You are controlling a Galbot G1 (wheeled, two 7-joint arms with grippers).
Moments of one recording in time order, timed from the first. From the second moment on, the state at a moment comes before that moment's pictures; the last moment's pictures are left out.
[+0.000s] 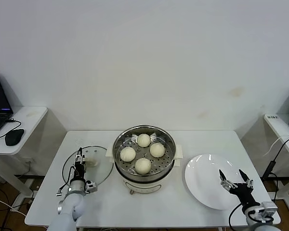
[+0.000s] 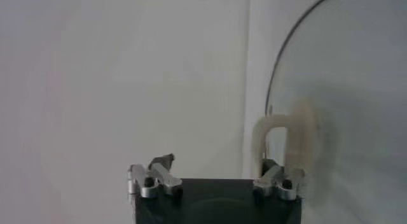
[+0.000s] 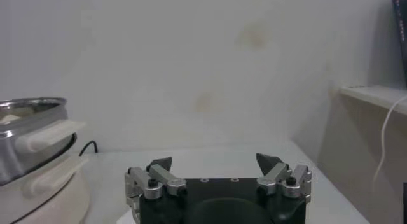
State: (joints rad) left arm 1.02 -1.26 -0.40 -1.22 1.20 0.20 -0.27; right arm -1.60 1.16 0.76 1.90 0.54 -0.04 -0.08
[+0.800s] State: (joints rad) left arm 1.08 -1.22 -0.44 -1.30 1.17 0.17 -0.27; right arm -1.62 1.17 0.73 1.90 0.53 -0.03 -0.09
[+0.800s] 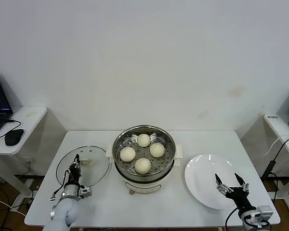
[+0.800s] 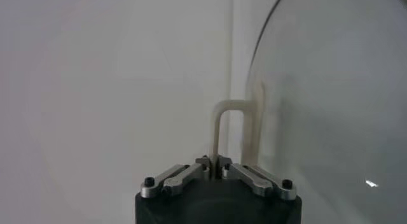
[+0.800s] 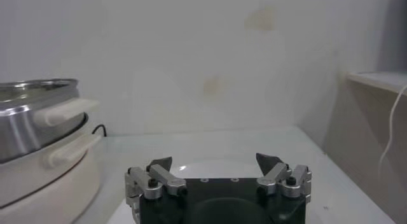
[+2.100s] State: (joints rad) left arm 1.17 -1.30 -0.34 -1.97 1.45 0.56 0.15; right arm -1.55 1.20 0.74 1.92 0.47 -0.21 -0.06
